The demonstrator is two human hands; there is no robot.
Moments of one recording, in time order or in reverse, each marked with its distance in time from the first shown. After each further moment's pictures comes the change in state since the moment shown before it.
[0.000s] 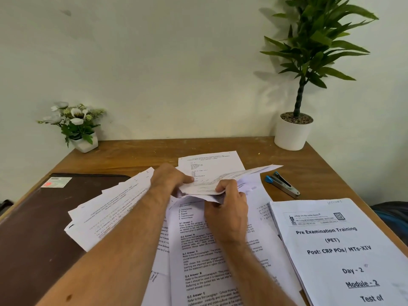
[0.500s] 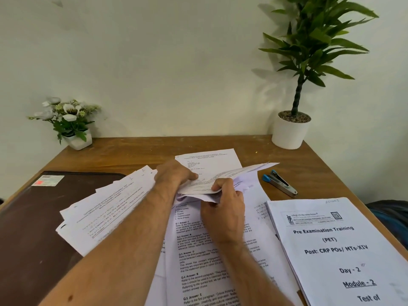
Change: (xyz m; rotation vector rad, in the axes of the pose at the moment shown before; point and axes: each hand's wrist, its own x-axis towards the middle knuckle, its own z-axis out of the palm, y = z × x) left_hand 0.009 0.014 0.015 0.100 0.038 0.034; right_hand 0.003 0.002 -0.001 0.007 -0.007 -0.044
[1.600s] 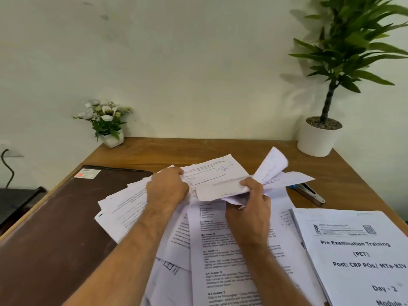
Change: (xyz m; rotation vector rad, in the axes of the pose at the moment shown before) left_hand -0.041 -0.047 -0.036 0.327 0.215 0.176; right_hand 0.001 0.021 0.000 0.040 0.100 -0.002
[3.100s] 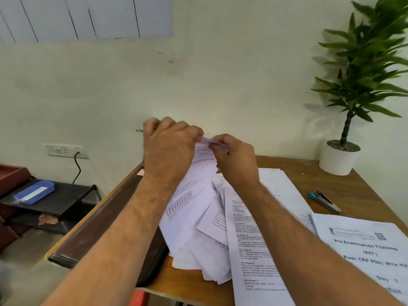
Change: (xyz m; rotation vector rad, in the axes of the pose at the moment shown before) left_hand -0.099 -0.036 -0.173 0.244 0.966 0.589; right_hand 0.016 -0.192 0.010 0.249 -0.213 -0.400
